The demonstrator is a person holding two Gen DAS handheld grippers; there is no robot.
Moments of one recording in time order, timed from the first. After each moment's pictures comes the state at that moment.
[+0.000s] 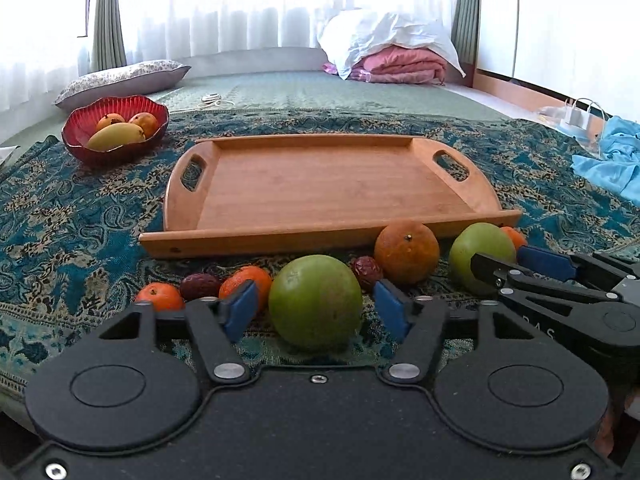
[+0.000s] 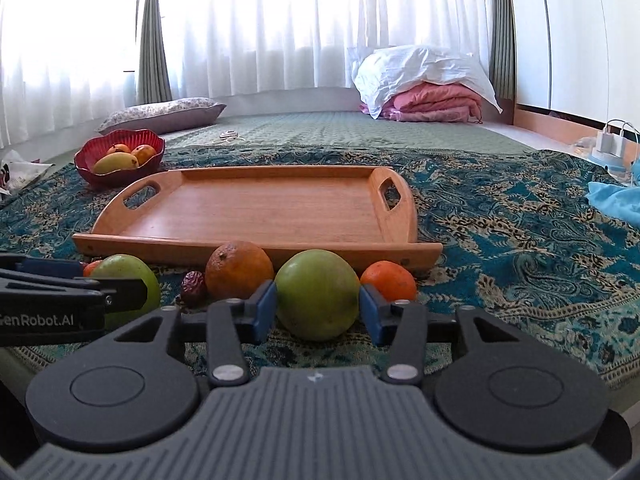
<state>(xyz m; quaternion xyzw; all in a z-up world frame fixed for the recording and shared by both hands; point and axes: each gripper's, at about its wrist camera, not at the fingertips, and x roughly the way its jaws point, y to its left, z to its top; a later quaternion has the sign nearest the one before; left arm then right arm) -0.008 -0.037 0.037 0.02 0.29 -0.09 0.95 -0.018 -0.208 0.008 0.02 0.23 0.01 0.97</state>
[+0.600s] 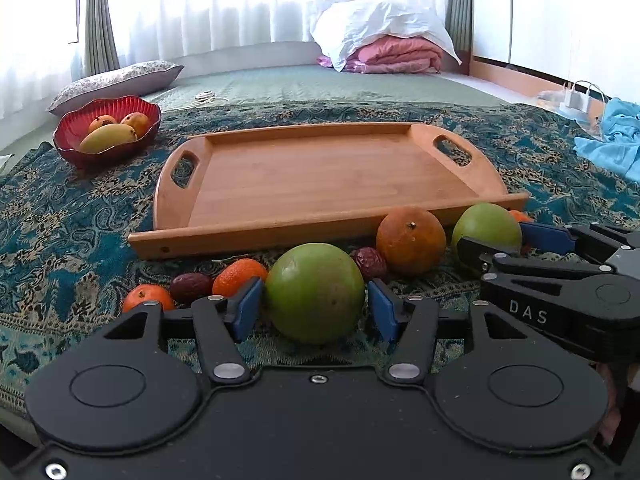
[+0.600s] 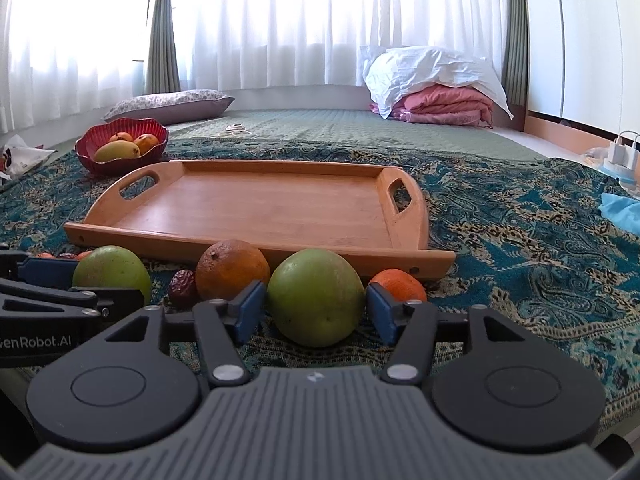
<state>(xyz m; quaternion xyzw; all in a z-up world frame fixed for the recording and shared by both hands) 0.002 -0.044 0.025 0.05 0.30 -0.10 0.95 0.001 -0.207 0.000 0.00 0.23 0.02 0.97</state>
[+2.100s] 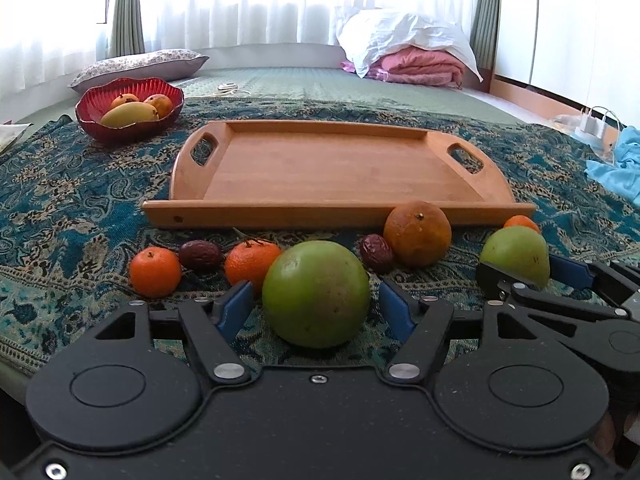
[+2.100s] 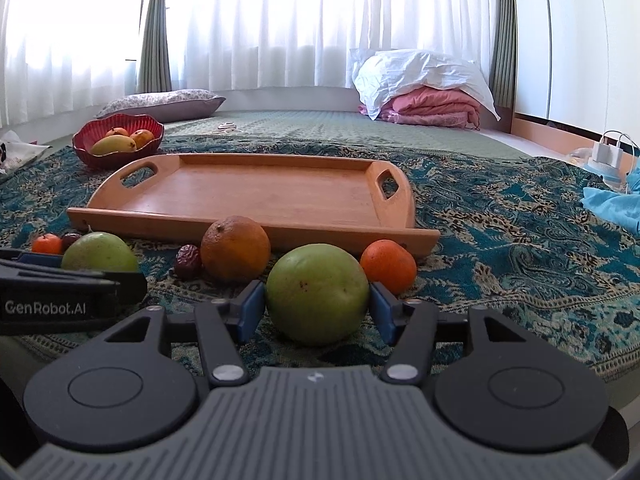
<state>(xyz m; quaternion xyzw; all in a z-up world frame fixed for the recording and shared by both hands) -0.012 -0.036 0.015 0.00 0.30 -0.07 0.95 -0.027 -0.203 -0.007 -0.01 0.23 0.00 0.97</state>
